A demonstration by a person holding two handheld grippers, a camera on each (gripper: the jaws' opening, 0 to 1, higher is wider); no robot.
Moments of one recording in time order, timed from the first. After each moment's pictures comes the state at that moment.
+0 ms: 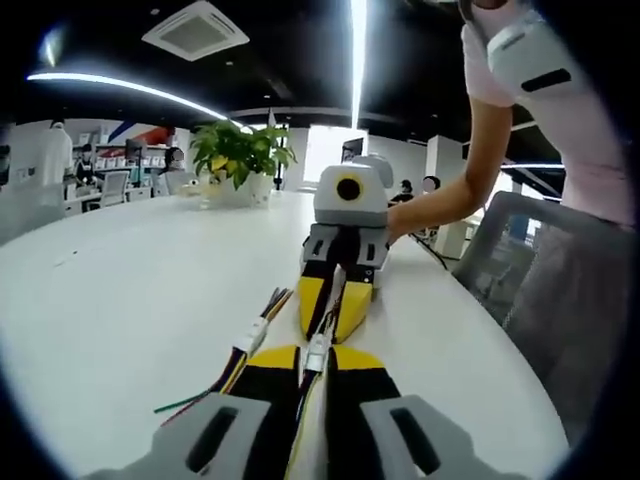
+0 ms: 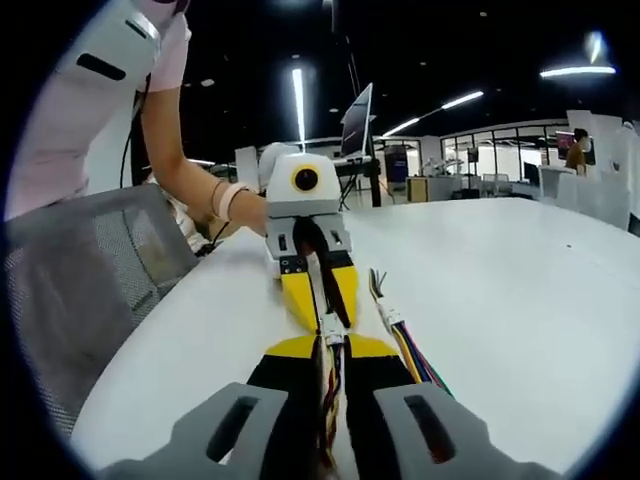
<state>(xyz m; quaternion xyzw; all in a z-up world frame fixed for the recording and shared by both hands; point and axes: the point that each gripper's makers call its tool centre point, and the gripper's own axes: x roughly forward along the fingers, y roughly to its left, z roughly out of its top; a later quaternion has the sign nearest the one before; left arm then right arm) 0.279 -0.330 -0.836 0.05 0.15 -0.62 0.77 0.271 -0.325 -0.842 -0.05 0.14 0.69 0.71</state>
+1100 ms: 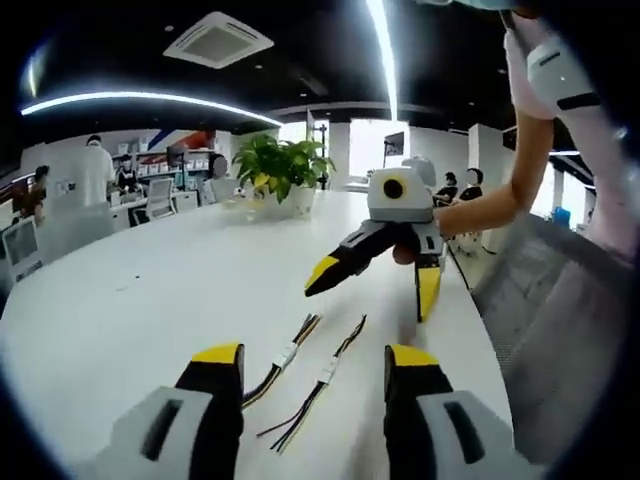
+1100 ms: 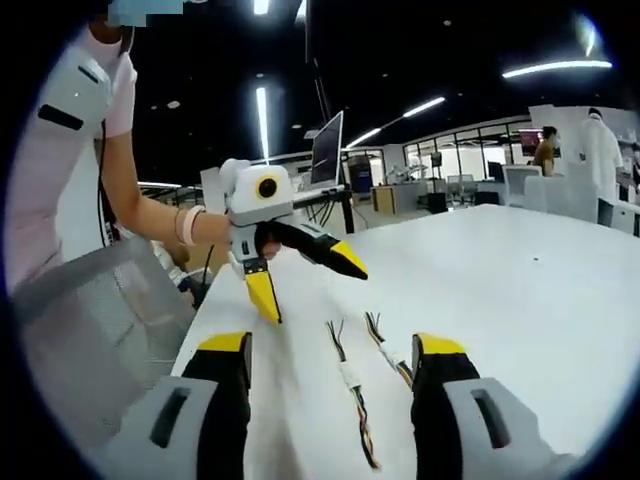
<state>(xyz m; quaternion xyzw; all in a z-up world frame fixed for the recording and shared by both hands) 0.277 -0.290 -0.778 0.08 0.15 -0.53 0.83 0.265 -0.335 -0.779 -0.01 0.15 0.62 0.77</state>
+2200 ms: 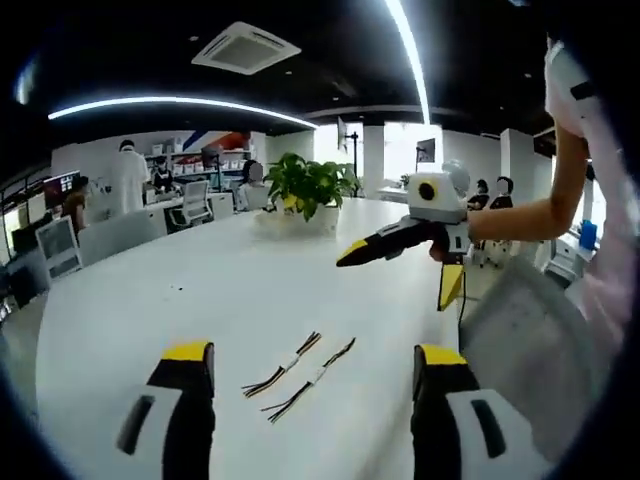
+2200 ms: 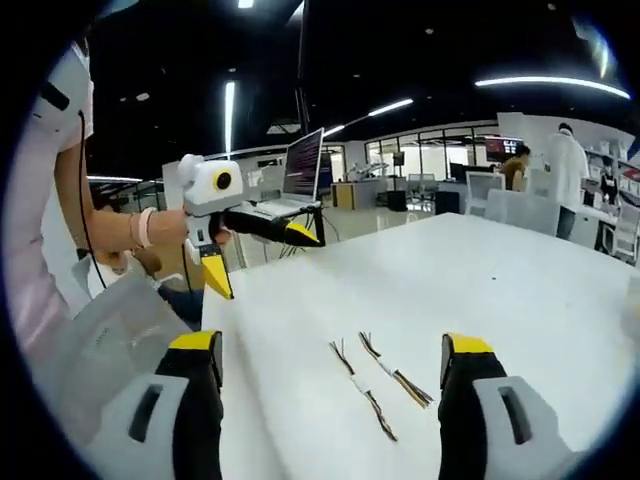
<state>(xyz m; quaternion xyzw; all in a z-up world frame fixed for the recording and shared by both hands) 0.231 -0.256 -0.694 0.08 0.15 -0.44 0.88 0.228 -0.358 -0.705 -0.04 0.16 0.53 0.83</state>
